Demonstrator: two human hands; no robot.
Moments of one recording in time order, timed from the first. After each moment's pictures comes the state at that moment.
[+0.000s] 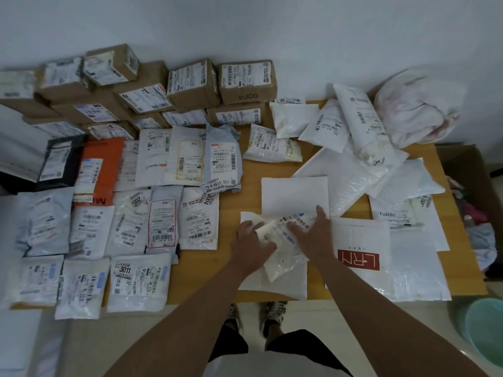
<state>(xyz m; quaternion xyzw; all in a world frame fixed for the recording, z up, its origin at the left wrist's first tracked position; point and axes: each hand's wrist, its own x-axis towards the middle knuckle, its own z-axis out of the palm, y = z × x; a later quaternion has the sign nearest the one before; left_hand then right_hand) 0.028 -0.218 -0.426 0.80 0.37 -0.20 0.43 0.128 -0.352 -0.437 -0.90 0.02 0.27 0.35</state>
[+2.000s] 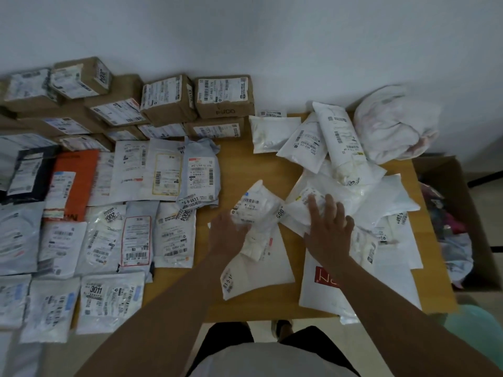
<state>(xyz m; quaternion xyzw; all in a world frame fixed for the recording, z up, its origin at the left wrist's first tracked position) 0.100 -0.192 -0.435 0.82 0.42 -0.10 0.37 0.206 -0.406 -0.416 -0.97 -0.24 0.07 -0.02</state>
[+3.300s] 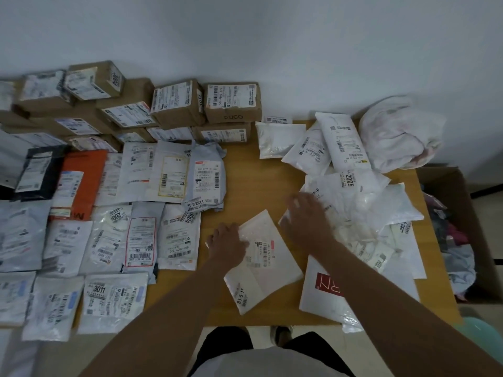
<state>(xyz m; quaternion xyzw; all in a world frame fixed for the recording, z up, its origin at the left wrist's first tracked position) 0.083 -0.189 -0.438 0.89 0.32 -0.24 0.21 0.218 -0.347 -0.382 -0.91 -0.40 0.03 0.08</state>
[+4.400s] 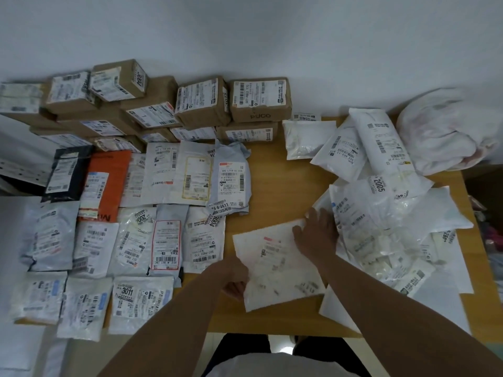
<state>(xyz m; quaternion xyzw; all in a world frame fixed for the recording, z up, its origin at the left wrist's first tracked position) 0.048 -0.142 -0.440 0.58 0.42 -0.55 0.43 0.193 -0.302 -0.462 -0.95 -0.13 0.26 0.12</state>
